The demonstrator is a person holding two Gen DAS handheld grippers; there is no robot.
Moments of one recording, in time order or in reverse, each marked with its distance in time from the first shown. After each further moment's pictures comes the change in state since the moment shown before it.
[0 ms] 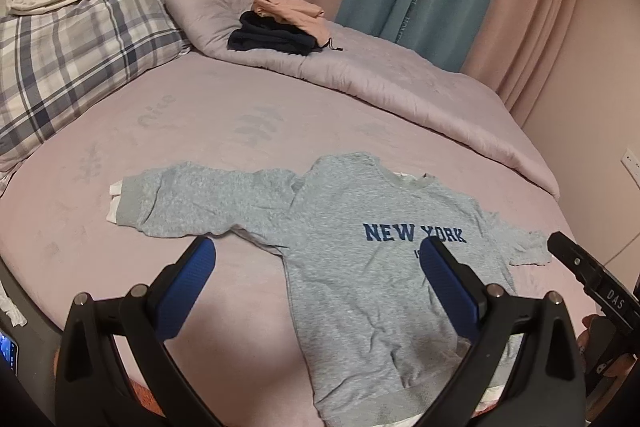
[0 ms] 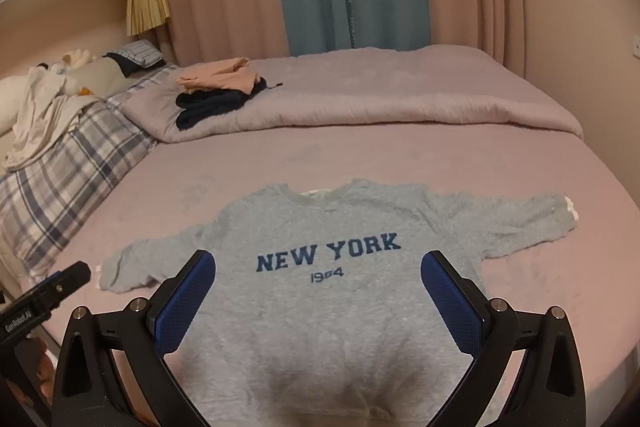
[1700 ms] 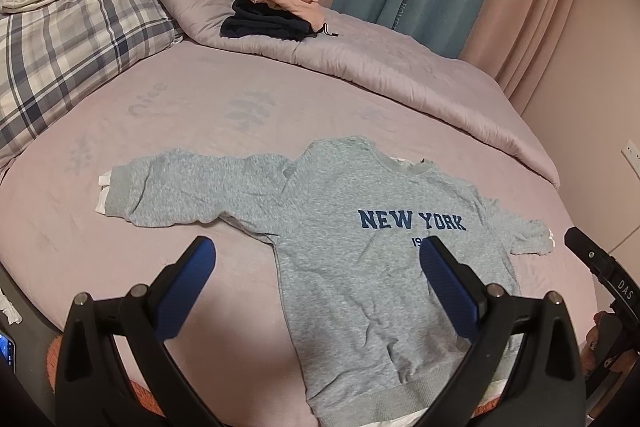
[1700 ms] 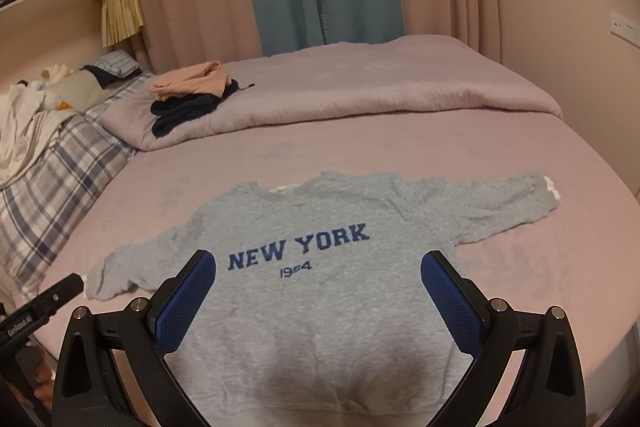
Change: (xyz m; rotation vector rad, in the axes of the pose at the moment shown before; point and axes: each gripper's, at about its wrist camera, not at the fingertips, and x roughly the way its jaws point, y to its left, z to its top) left arm 0.014 -0.012 -0.007 0.018 0.048 0.000; right arm -0.008 -0.027 -0.001 0.067 -0.002 -0.071
